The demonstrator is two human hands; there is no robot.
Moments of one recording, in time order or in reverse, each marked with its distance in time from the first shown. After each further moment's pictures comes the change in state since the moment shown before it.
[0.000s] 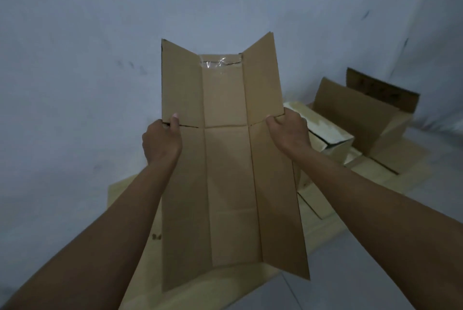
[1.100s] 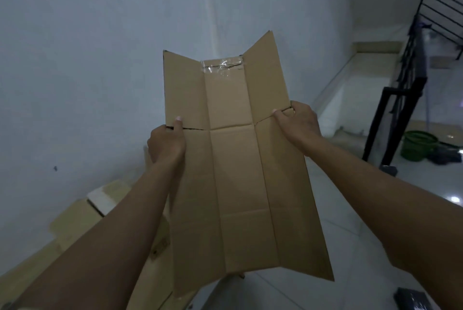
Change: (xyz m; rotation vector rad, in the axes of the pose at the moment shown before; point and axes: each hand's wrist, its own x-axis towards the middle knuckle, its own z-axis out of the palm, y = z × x) left_hand -0.240 0.488 0.302 -0.357 -0.366 0.232; right_hand 0.148 0.270 -0.526 -0.059 0.458 0.147
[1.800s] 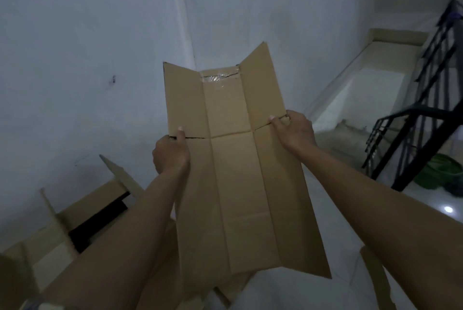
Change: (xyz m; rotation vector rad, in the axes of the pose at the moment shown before) left_hand 0.173 0.046 0.351 0.057 0.000 -0.236; right_hand 0.368 0.179 0.089 -0.114 -0.139 0.042
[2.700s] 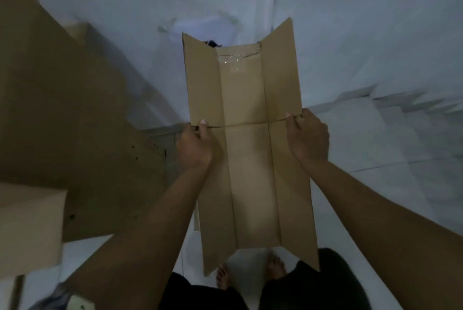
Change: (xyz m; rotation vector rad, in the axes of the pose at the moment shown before) left_hand 0.049 -0.248 0.382 0.257 0.345 -0.587; right_hand 0.185 0.346 0.361 -0.106 -0.607 -0.104
